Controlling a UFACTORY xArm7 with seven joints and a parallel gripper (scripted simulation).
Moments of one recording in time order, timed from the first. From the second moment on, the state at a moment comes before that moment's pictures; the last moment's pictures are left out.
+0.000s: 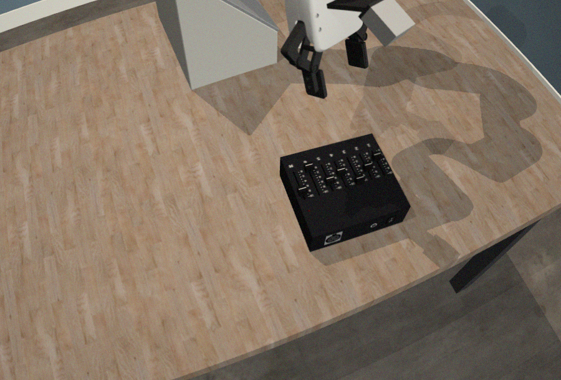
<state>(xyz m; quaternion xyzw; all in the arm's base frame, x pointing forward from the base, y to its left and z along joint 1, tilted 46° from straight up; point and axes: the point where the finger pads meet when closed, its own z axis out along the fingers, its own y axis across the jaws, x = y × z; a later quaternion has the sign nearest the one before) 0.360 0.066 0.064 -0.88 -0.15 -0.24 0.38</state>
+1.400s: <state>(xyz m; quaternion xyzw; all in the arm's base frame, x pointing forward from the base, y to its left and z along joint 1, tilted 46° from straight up) 0.360 0.066 0.064 -0.91 0.07 -0.13 0.38</state>
